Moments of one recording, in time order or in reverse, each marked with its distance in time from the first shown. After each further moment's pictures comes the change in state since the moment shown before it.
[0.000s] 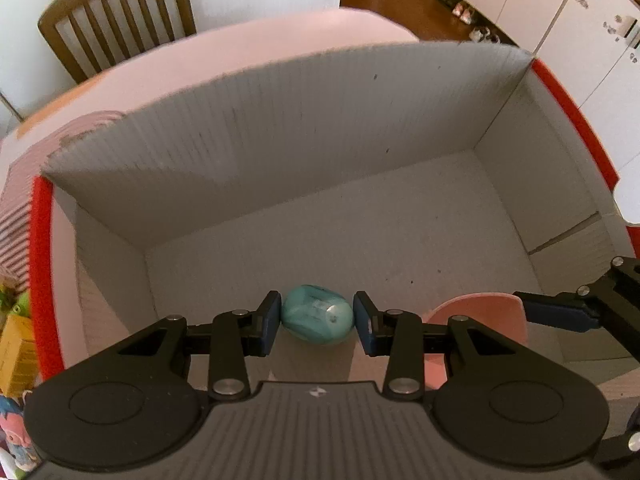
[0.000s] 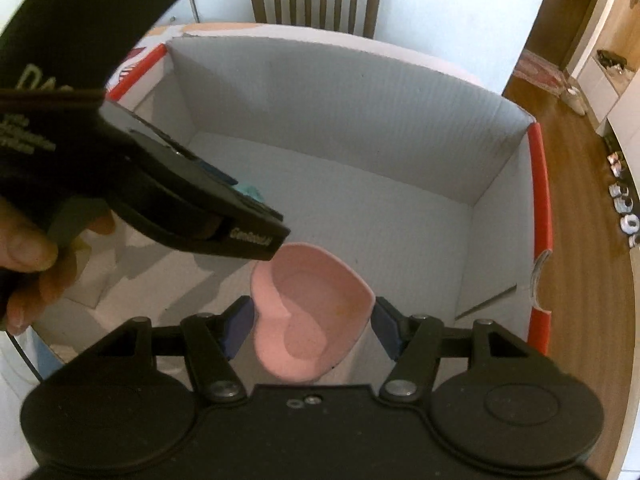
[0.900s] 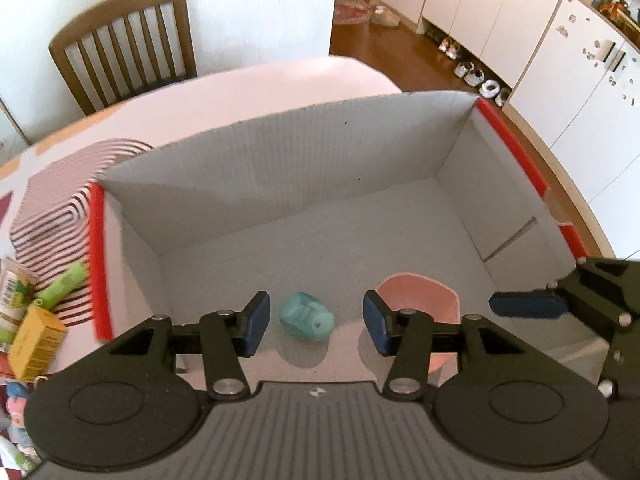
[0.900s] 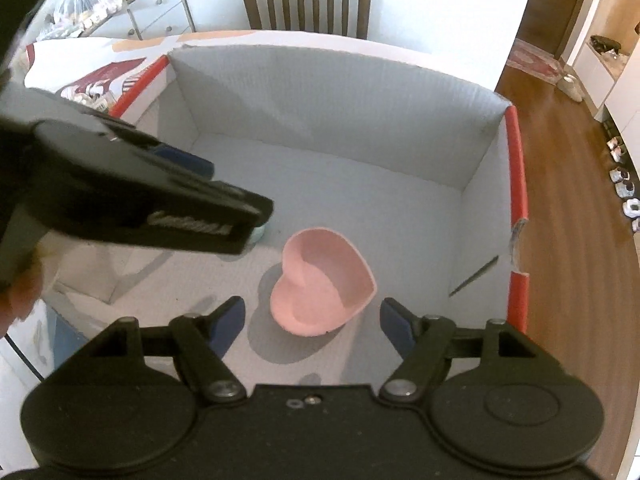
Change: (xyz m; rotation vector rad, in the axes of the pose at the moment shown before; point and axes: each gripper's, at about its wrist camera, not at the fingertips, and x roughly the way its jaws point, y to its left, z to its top) left arm -0.066 0.000 -0.024 0.012 -0.145 -0.010; right arm -0.013 -0.019 -0.003 0.042 -0.028 0.023
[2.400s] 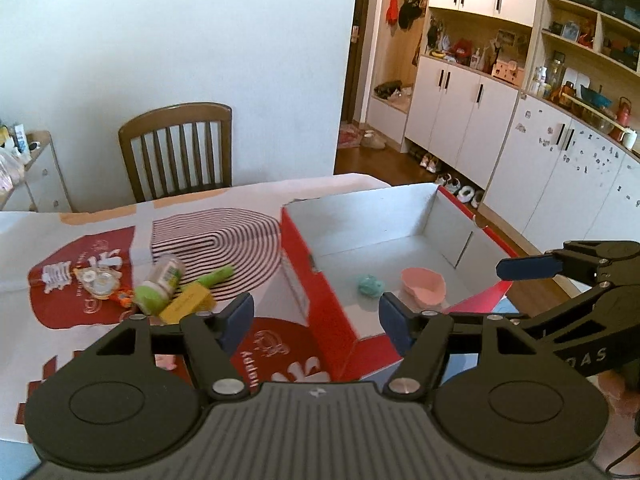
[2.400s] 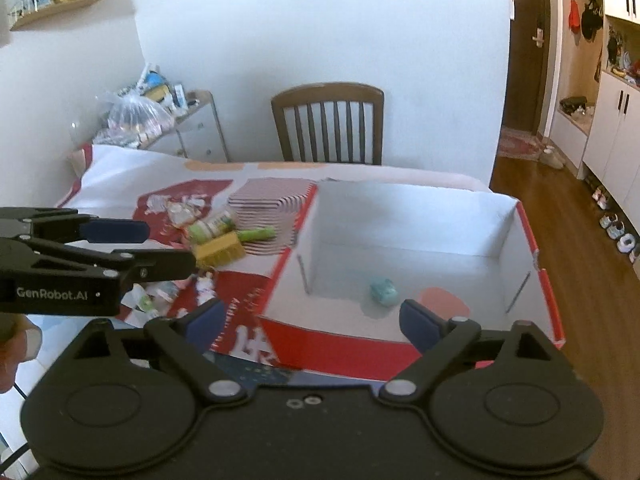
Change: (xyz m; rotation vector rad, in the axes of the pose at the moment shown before) left arm -0.196 0.098 -0.146 0.010 -0.405 -0.036; right arm -0.115 0.140 -0.061 0.084 -0.411 0.020
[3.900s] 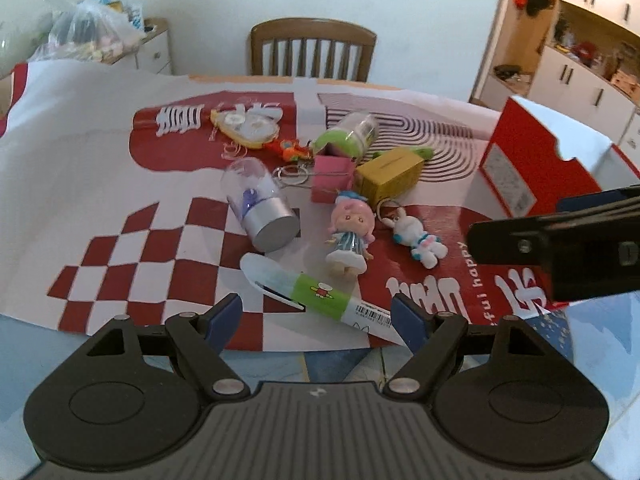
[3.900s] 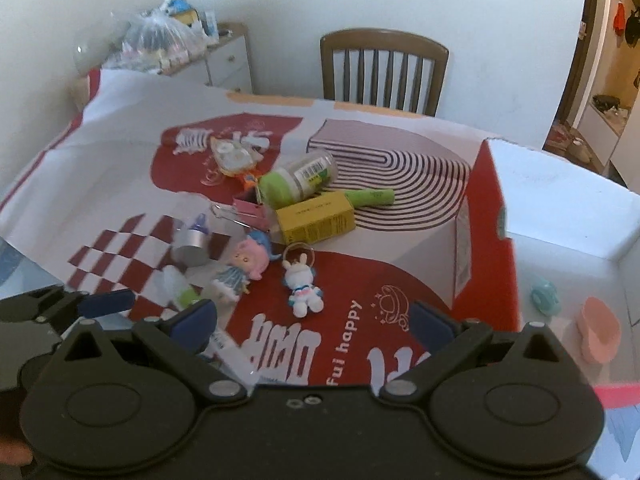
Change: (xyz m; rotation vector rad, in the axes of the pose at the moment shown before) left arm 0.065 0.149 -0.124 -0.252 0.135 0.242; right arm 0.155 0.132 0.002 -0.094 0.181 -0.036
